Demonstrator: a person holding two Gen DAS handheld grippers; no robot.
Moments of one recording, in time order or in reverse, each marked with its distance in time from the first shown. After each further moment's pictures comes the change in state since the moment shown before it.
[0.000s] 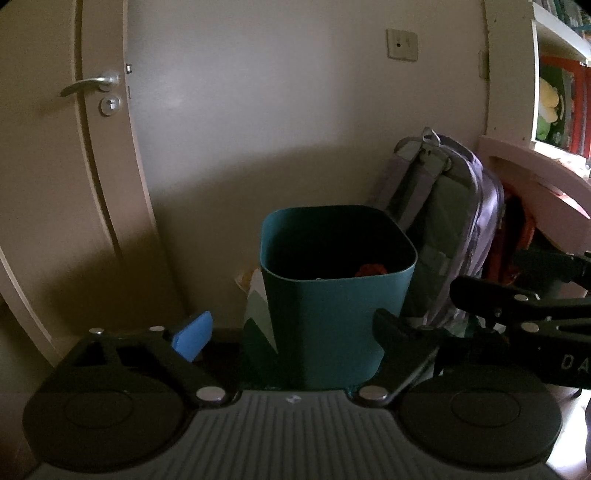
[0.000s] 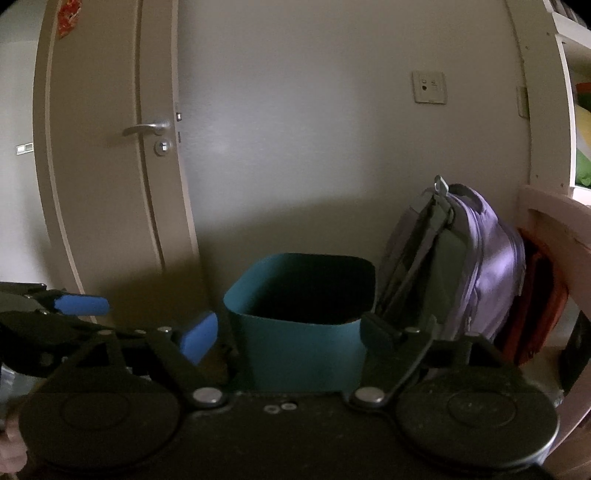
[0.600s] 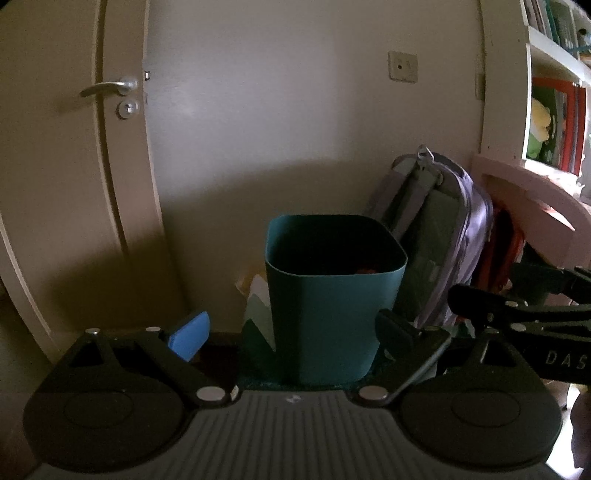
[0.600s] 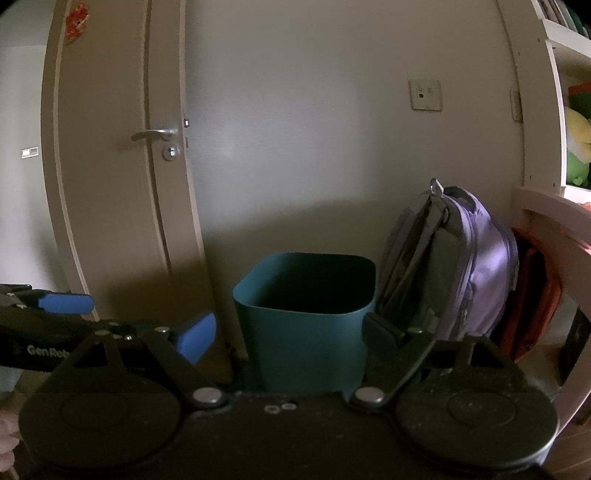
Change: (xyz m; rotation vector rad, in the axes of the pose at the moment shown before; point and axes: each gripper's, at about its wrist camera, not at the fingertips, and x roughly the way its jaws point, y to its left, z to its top) left arm -0.040 0.008 -0.021 -0.042 -0.056 -0.008; right arm -0.026 0.007 -0.015 -0.005 -0.026 0.006
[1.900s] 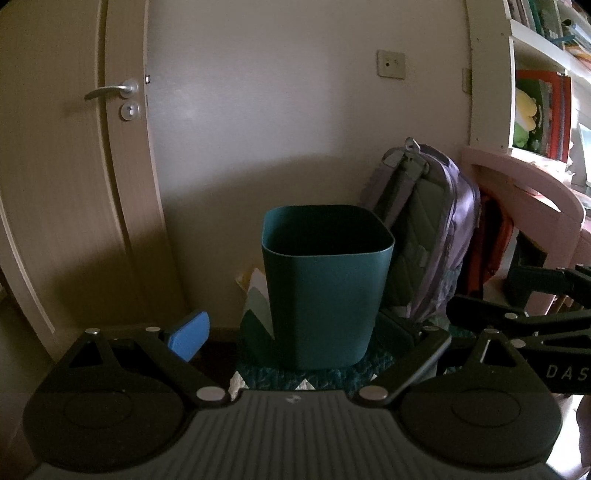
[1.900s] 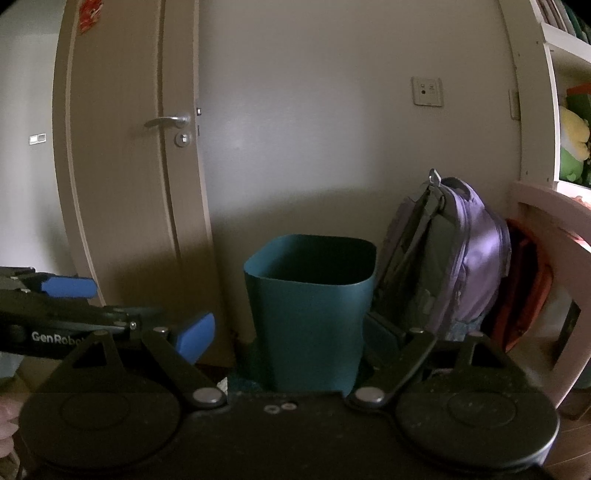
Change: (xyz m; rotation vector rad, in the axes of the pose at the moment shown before) left arm -0.030 -0.009 -0.025 0.028 -0.002 -0.003; right arm -0.032 0.006 -0.023 -0.027 0.027 0.005
